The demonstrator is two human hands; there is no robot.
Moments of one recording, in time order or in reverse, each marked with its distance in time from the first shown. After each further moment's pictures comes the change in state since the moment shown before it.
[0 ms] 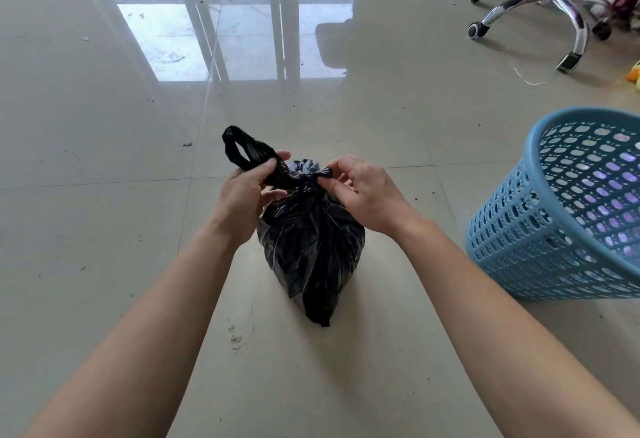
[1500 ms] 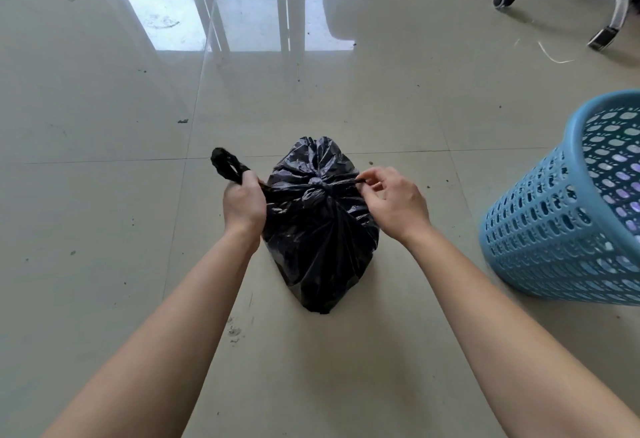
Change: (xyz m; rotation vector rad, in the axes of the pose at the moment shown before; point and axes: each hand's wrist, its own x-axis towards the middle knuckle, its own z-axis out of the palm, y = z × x) left_hand 0.017 -0.055 -0.008 0.214 0.498 -0.155; right_hand -0.013 0.068 0.027 -0.152 0.114 0.347
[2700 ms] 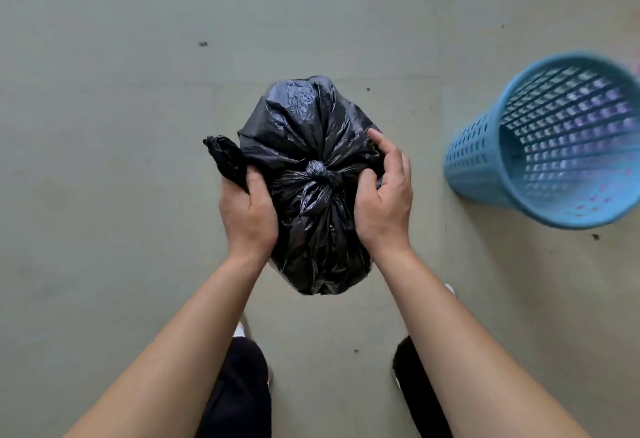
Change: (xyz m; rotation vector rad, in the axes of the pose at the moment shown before) left_hand -0.205 0.105 -0.095 0.282 0.062 0.196; right_hand -0.156 -0.181 -0.143 0.474 0.092 0.358
